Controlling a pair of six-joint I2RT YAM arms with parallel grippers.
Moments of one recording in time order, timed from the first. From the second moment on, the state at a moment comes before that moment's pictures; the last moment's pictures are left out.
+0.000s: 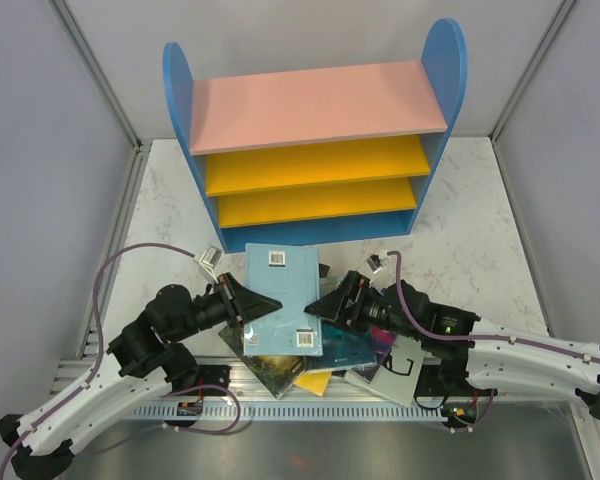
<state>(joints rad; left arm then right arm) -0.86 0.33 0.44 -0.28 0.20 -1.27 1.16 0.80 0.47 -0.02 0.06 1.37</state>
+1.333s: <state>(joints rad) -0.85 0.49 0.47 0.03 -0.07 -1.49 1.20 0.79 0.57 0.15 0.37 1.56</state>
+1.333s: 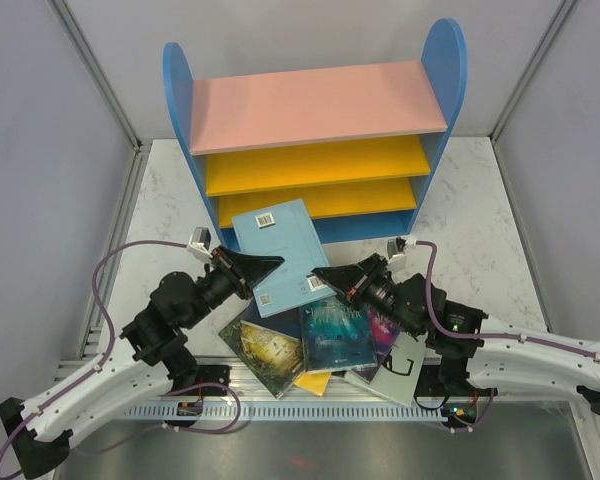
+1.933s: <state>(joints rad) -0.87 0.64 0.66 -0.02 0.08 -1.41 1.10 0.62 0.69 -0.13 0.33 1.46</state>
